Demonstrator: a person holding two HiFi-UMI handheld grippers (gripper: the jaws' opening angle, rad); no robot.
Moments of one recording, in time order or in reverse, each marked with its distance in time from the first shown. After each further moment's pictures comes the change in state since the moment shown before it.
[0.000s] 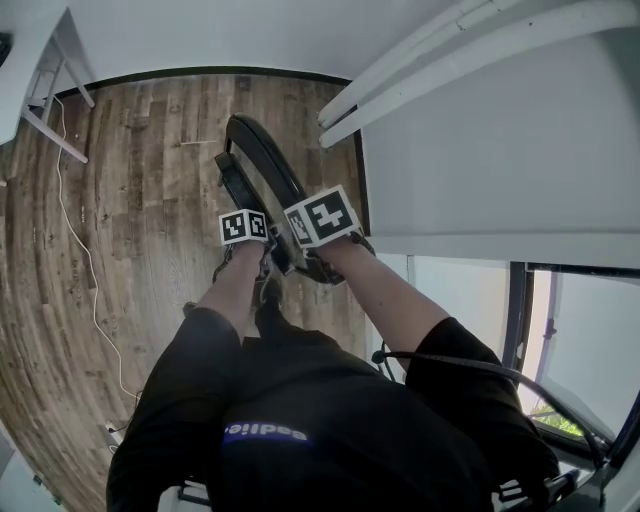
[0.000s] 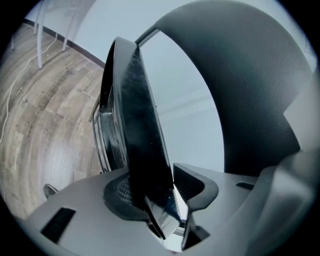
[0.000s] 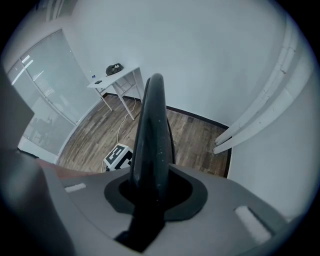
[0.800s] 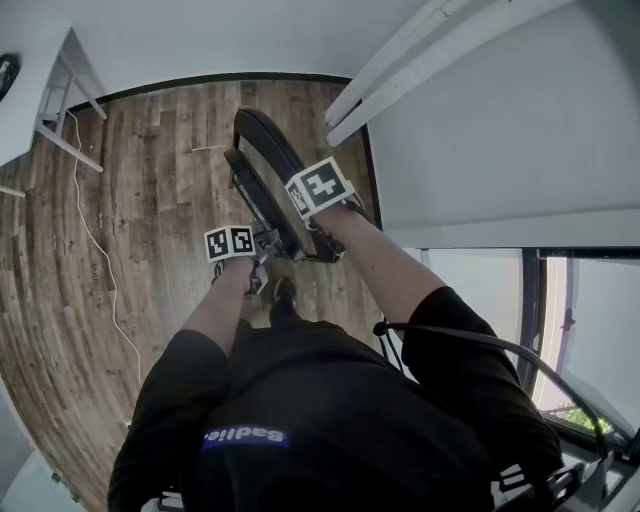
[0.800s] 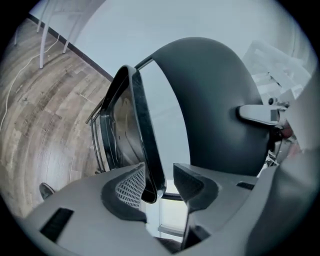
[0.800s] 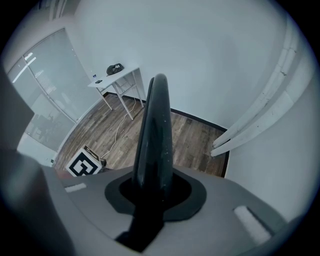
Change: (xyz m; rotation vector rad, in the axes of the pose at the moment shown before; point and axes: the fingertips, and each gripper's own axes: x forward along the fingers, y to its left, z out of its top) left arm -0.063 -0.028 -0.028 0.019 -0.069 -0.082; right arm -0.007 -0.034 0.006 -0.034 -0.012 -0.004
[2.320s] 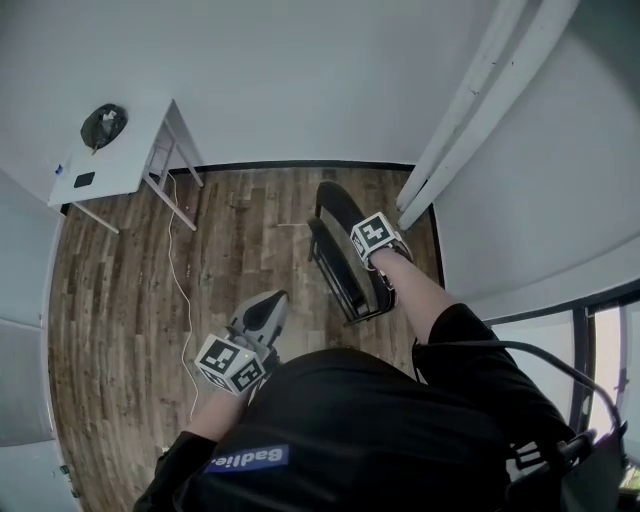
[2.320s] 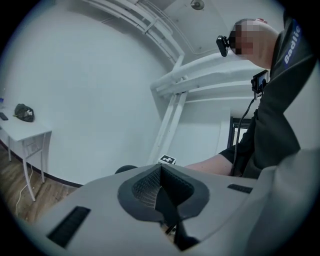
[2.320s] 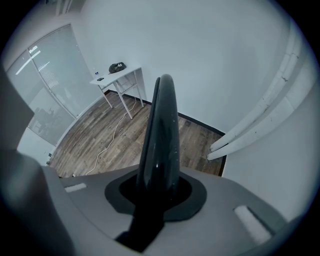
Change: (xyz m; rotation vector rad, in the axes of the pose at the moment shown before) left arm -0.318 -0.263 -0.014 0.839 -0.719 -0.043; right arm -0.015 -0.031 -0.016 -0.052 -0.006 -0.012
